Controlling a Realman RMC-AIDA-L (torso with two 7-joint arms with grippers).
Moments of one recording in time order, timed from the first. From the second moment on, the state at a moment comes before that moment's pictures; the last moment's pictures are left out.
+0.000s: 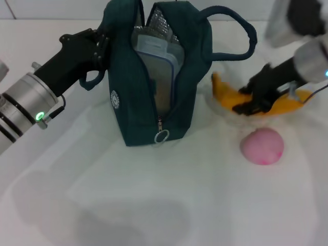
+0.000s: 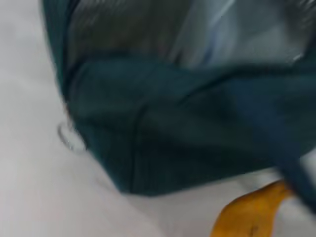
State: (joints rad) left arm -0.53 -2.09 0.96 0.24 1.02 1.28 -0.74; right arm 0.81 2.02 -1.32 -0.98 -2.38 -1.32 2.02
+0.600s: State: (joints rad) left arm -0.52 -2.09 0.96 0.24 1.02 1.34 -0.73; right arm 0.55 2.01 -0.82 -1.18 -1.93 -1.47 1.78
